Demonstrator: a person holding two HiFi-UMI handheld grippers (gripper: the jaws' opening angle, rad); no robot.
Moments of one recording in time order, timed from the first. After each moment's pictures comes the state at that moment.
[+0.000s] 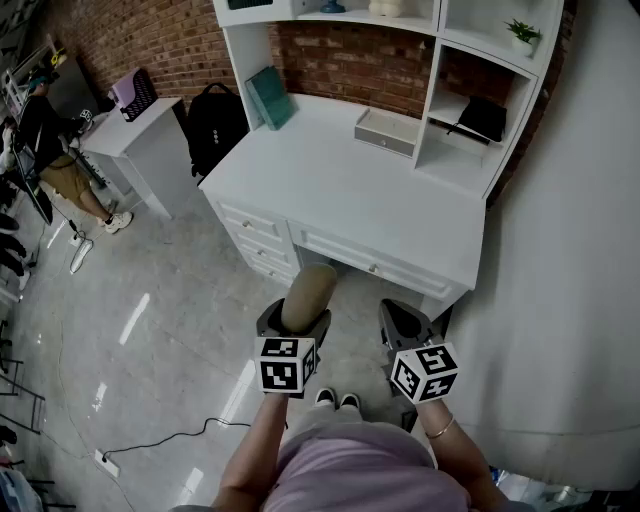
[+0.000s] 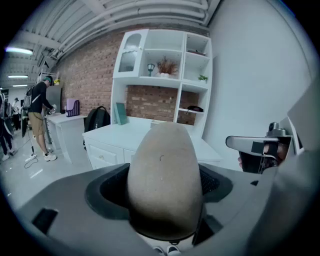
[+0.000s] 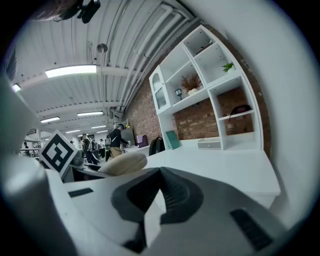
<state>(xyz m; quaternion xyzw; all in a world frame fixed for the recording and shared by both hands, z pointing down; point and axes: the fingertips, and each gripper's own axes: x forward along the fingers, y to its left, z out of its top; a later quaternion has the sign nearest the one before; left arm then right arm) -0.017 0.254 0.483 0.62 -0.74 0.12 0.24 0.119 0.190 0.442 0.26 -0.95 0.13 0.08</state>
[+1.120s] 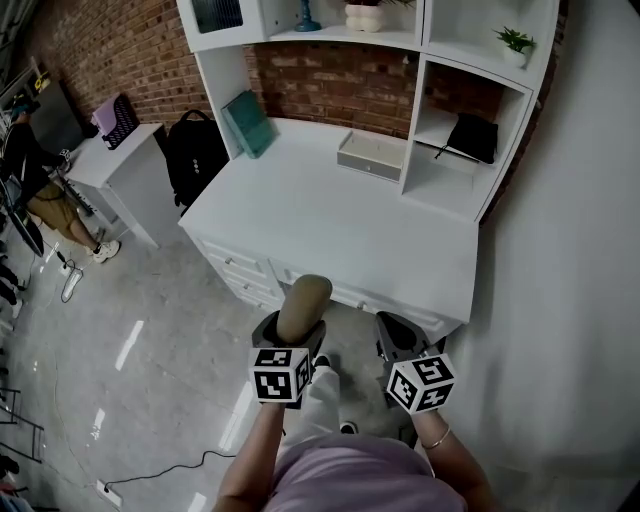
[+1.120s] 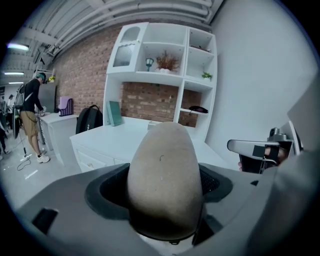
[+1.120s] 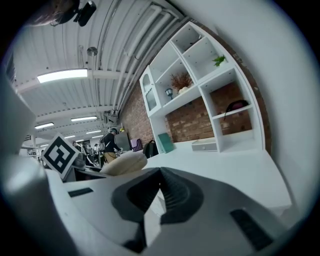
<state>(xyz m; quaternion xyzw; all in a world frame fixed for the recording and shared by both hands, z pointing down) -0.040 0.165 0.488 0.64 -0.72 0.11 0.24 0.102 0.109 0.450 0.28 -0.95 0.16 0.07</state>
